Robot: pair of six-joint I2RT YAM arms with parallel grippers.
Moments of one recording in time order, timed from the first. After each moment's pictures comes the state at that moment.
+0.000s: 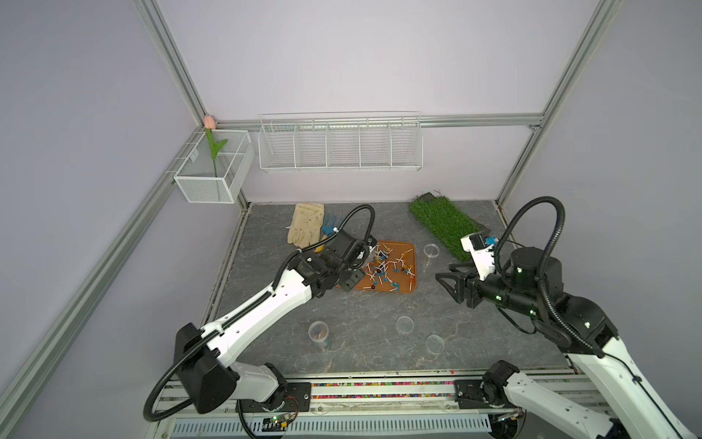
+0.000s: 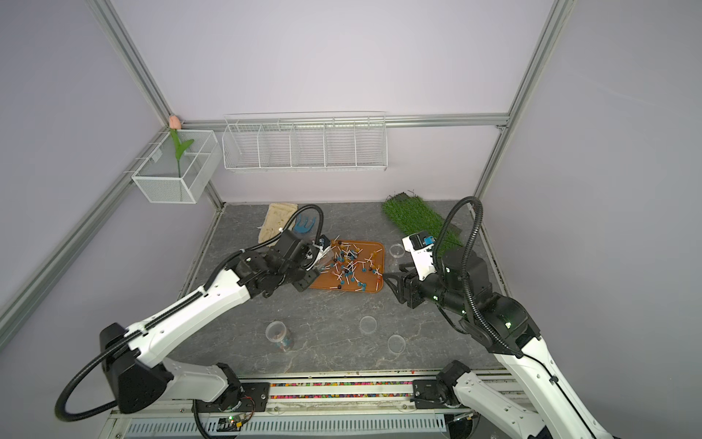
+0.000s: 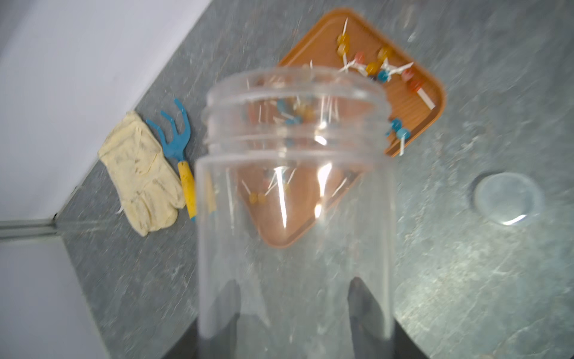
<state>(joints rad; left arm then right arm) -0.82 1.26 1.20 -0.74 -0.18 0.19 0.60 0.82 1.23 -0.87 -0.22 0.22</state>
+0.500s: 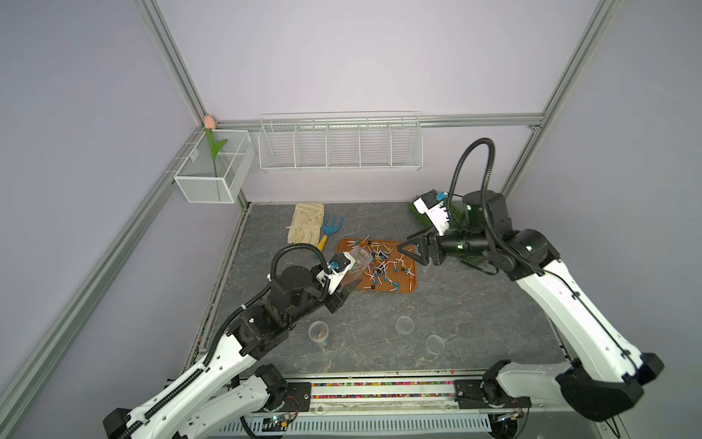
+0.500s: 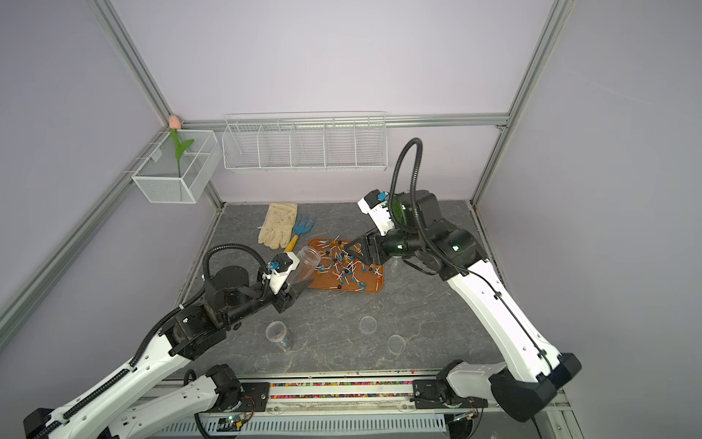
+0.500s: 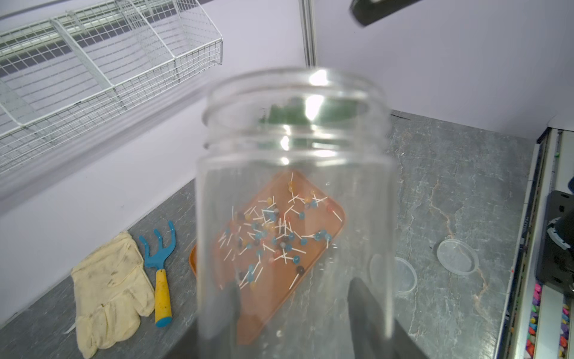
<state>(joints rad) -0.85 0.80 0.85 -0.34 0.02 0.20 0.58 1.36 1.63 -0.89 -0.60 0.17</state>
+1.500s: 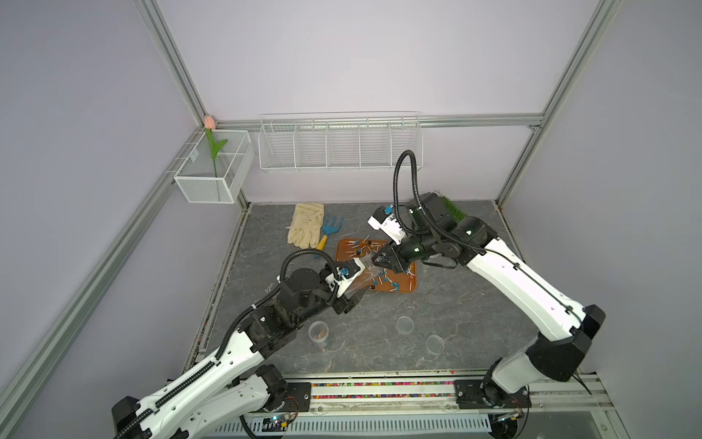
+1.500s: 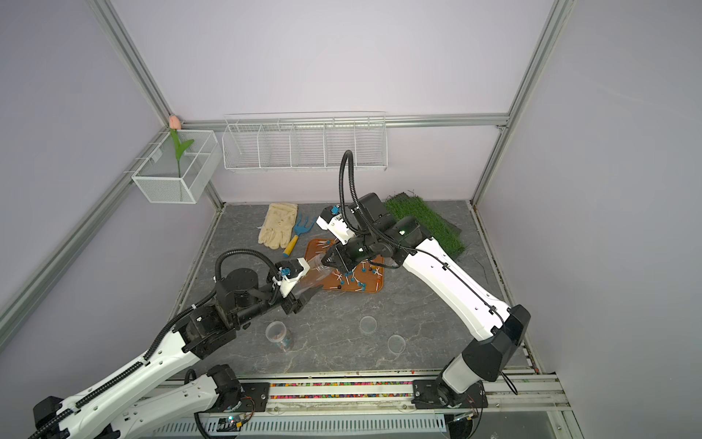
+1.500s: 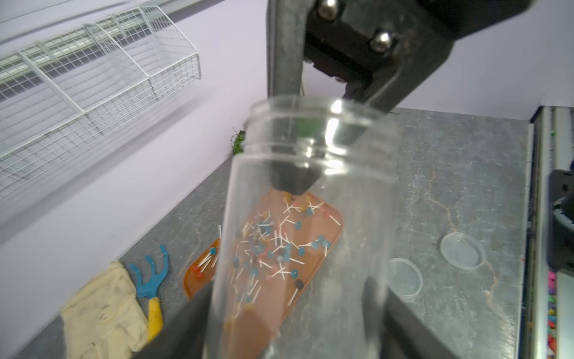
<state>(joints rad) -0.87 0.82 0.77 -0.21 0.00 0.23 0.75 1.56 1.75 -1.00 -0.43 0.11</state>
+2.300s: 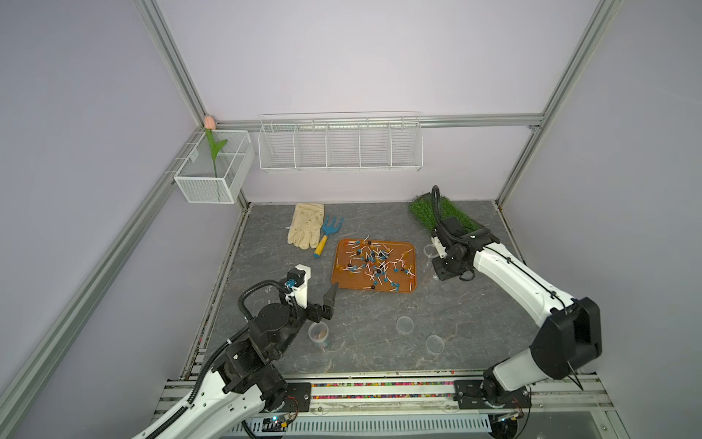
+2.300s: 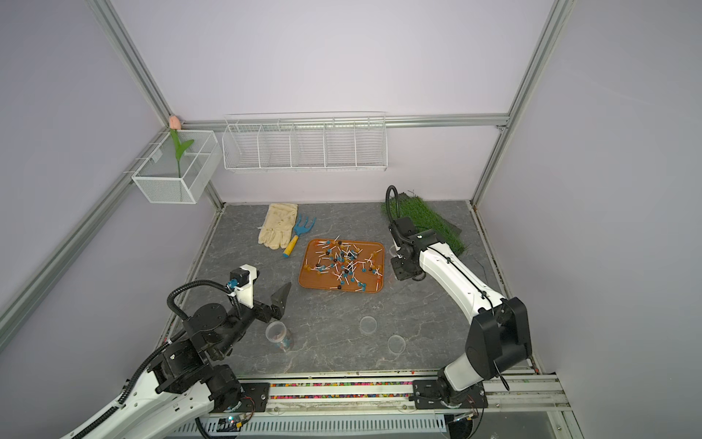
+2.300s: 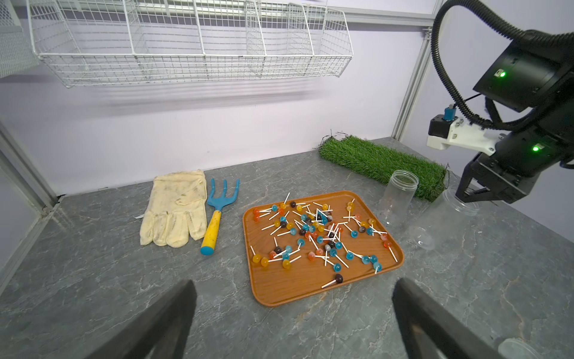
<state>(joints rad) -0.87 0.45 0.54 -0.24 -0.39 -0.13 0.42 1.55 1.31 -1.04 0.20 0.08</state>
